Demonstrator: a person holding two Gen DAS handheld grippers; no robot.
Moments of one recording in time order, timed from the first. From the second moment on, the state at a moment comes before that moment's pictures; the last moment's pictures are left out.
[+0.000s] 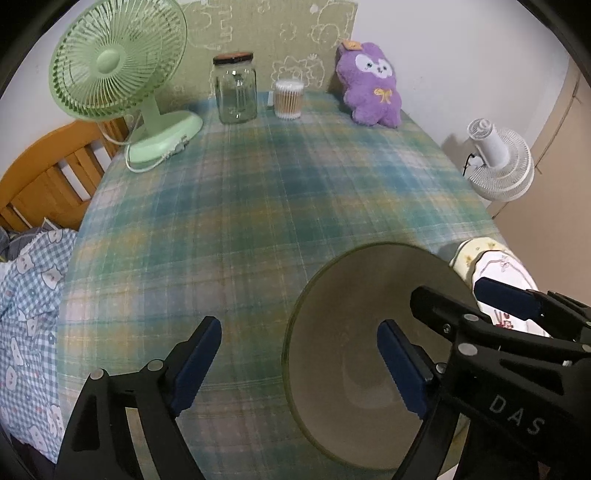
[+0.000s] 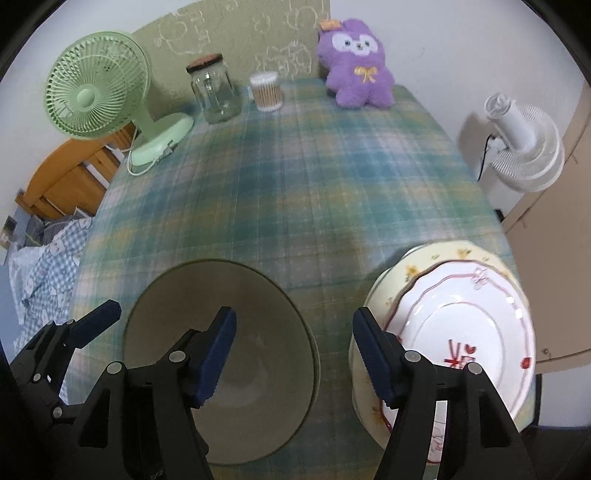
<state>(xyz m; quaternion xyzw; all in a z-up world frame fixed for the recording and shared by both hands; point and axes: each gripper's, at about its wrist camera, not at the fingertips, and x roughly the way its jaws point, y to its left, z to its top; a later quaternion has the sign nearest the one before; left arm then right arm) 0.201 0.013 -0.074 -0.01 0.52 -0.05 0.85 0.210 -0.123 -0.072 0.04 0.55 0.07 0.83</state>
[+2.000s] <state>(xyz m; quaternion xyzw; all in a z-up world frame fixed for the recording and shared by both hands) 0.172 0.013 -0.020 -0.02 0.51 -0.05 0.86 0.182 -0.098 -0.017 0.08 0.54 0.07 0.83</state>
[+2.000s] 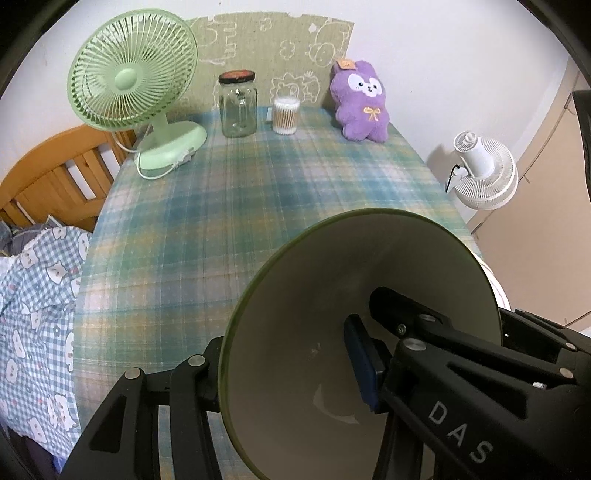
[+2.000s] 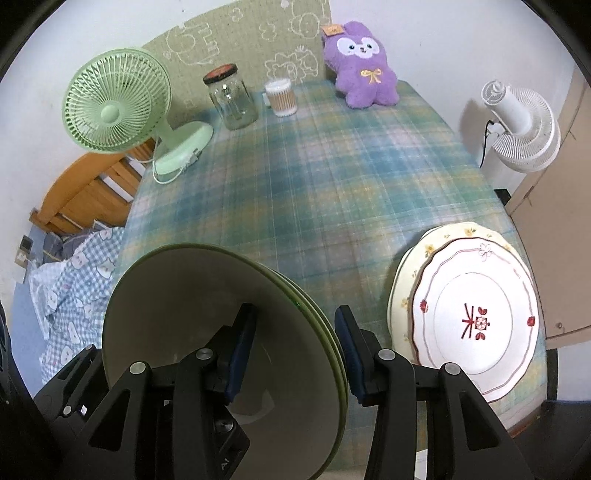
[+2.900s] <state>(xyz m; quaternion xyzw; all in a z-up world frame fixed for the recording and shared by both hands) 0.183 -0.110 -0.008 -0.05 0.50 -0.04 0.86 0.192 -0.226 -0.002 0.07 0.54 0.08 0.84</state>
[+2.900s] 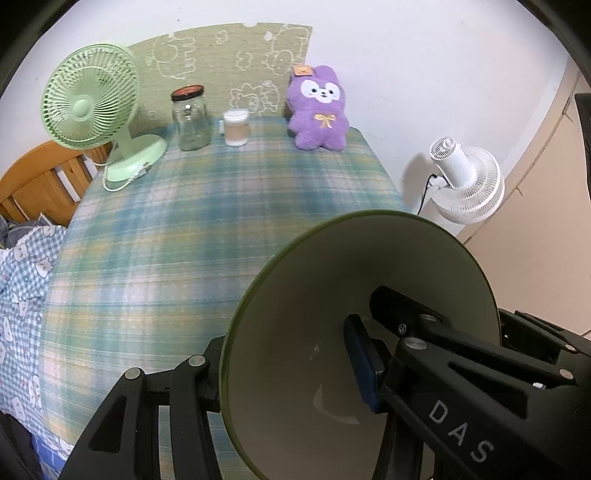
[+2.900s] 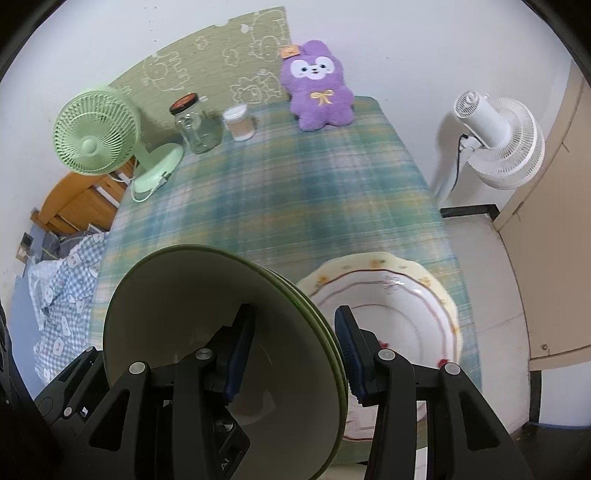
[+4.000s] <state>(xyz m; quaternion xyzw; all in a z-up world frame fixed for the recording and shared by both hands) 0.218 -0.195 -0.071 -0.04 0.55 -0.02 0.83 0.233 -0.307 -0.077 0.06 0.59 0.09 0.80</state>
